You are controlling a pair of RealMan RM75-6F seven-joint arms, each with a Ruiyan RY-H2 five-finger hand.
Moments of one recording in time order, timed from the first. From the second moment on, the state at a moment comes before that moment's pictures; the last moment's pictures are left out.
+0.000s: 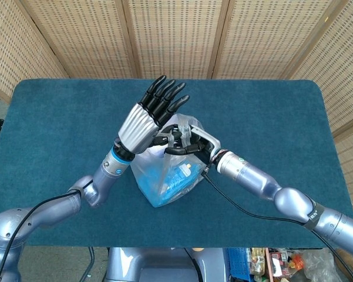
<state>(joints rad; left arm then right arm) -1.11 -1.76 -0.34 -0.94 1.64 1.55 -0.13 0.75 -1.30 0.86 -1.69 -0.56 0.07 0.74</state>
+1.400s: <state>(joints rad) -1.16 -1.81 -0.35 -0.84 1.54 1.45 -0.11 0.70 -1.40 0.96 -1.62 -0.56 -0.07 0.76</state>
